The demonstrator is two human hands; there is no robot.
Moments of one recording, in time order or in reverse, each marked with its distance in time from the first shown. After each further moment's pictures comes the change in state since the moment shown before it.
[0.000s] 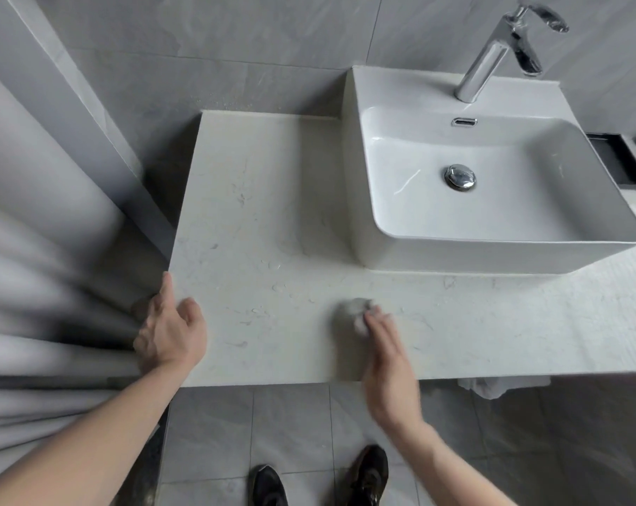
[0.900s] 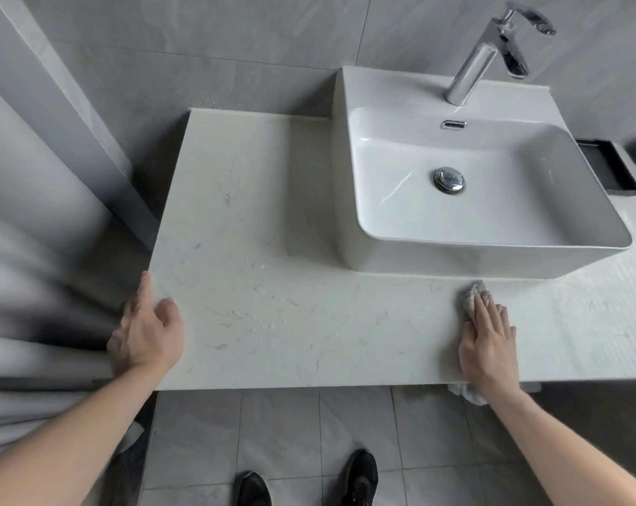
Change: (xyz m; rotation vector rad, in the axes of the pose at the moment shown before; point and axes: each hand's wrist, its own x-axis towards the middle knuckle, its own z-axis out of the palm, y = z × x) left_hand -0.003 0.002 -0.002 0.015 -0.001 -0.004; right_hand 0.071 0.133 -0.123 -0.421 0.090 0.347
